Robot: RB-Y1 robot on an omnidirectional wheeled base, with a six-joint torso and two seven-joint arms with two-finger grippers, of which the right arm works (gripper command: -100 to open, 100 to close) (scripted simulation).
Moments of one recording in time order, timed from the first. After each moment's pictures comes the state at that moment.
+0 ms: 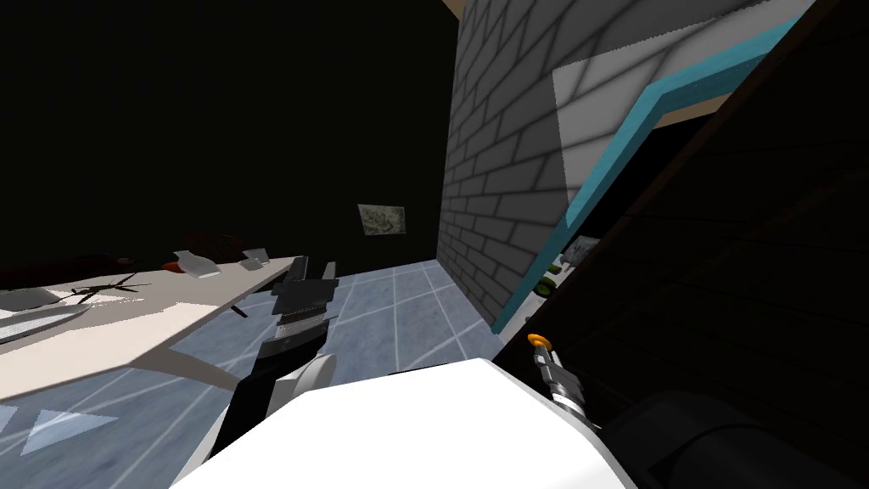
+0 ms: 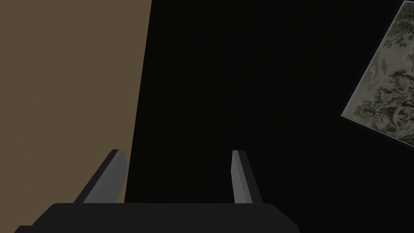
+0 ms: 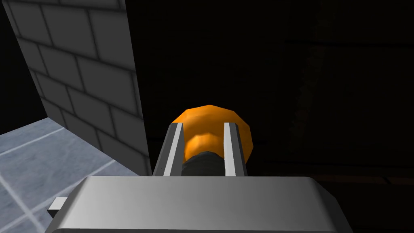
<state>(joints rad) 0.44 -0.39 -0.12 -0.80 -0.64 -1.06 -1.69</state>
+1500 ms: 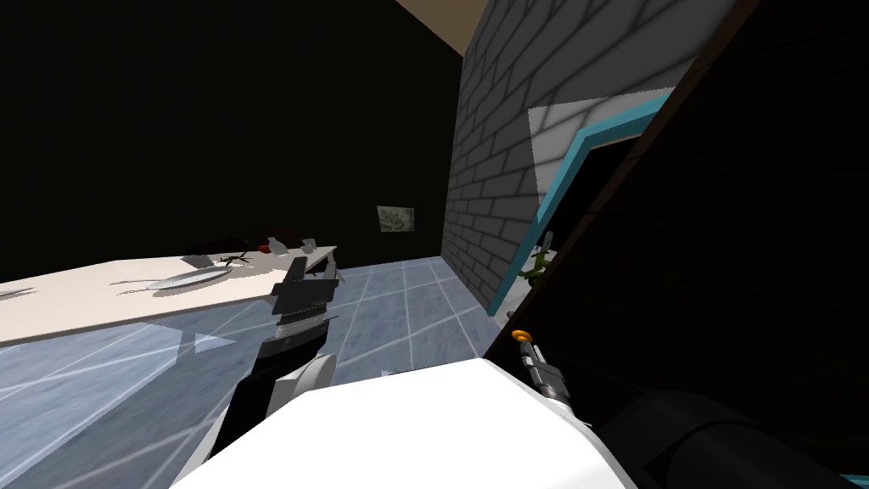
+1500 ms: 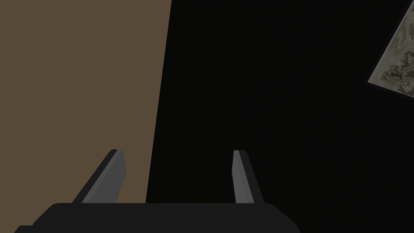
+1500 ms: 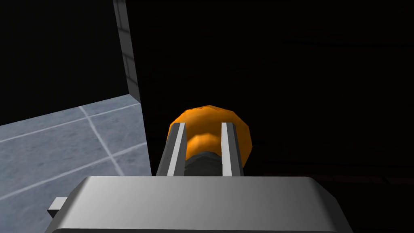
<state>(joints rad) 0.49 -0.42 0.01 -0.84 -0.53 -1.16 -1.75</state>
